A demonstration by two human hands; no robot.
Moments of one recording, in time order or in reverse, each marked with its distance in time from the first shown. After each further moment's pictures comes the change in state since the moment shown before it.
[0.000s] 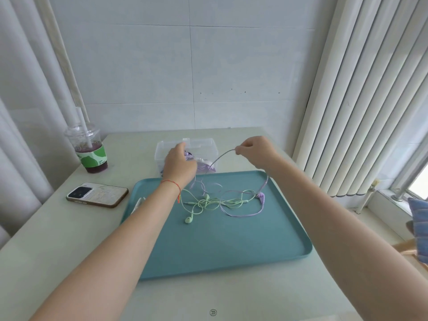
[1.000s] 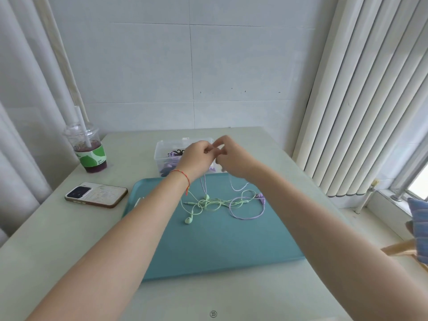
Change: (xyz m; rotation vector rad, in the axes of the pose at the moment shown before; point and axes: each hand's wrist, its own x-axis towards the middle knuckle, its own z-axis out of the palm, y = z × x) left_hand -0.003 0.038 0.009 -0.051 -0.174 0.243; right_hand -0.019 -0.030 0.037 0.111 -0.201 -0.142
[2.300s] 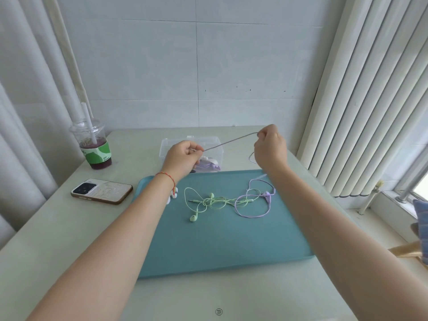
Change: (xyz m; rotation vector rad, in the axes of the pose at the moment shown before) left_hand -0.004 -0.043 -0.025 -0.246 0.084 -0.138; right_hand 0.005 0.031 -0.030 -0.140 0.607 0.110
